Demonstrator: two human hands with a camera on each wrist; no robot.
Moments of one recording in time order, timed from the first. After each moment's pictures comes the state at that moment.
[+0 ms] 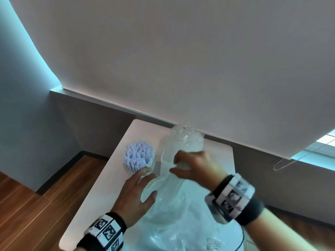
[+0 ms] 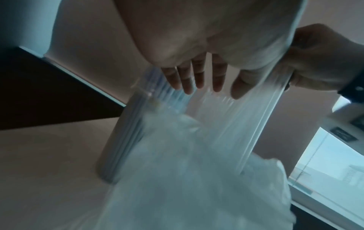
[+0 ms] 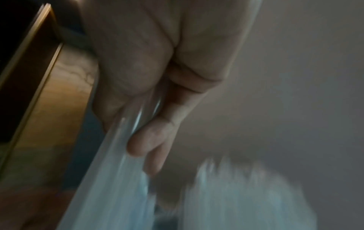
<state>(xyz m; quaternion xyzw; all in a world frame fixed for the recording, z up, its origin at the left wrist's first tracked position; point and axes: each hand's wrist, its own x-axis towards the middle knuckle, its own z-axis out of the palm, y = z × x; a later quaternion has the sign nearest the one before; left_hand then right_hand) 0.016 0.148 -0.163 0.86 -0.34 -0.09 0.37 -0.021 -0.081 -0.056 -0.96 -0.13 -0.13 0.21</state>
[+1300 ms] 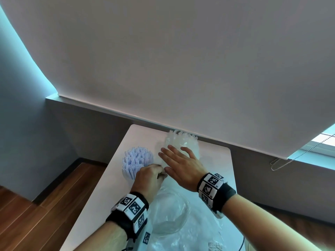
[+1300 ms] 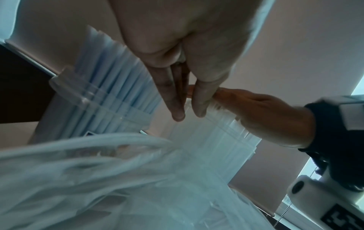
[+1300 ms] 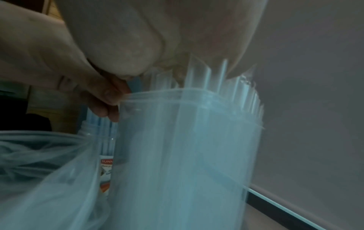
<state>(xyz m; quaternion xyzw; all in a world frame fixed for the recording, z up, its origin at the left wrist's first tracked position) 0.043 0.081 -0.130 0.85 -0.29 -0.04 0.43 0.003 -0.088 -0.109 -0.99 -0.12 -0.02 0.01</state>
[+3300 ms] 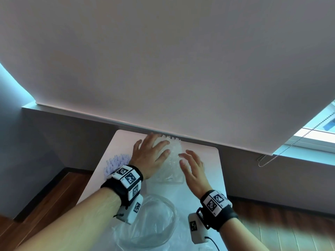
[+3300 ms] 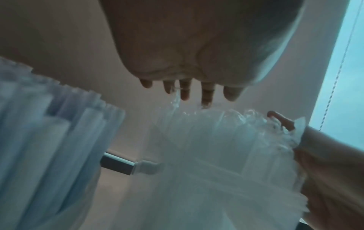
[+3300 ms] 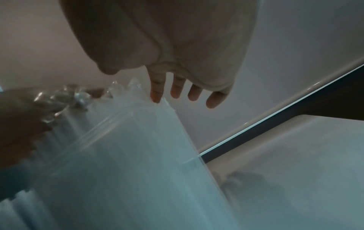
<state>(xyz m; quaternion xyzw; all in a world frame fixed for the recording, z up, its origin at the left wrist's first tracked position) 0.098 0.021 -0.091 0.89 -0.41 -0.07 0.20 -0.032 -0.132 -0.142 -0.87 0.20 -0.15 0.42</state>
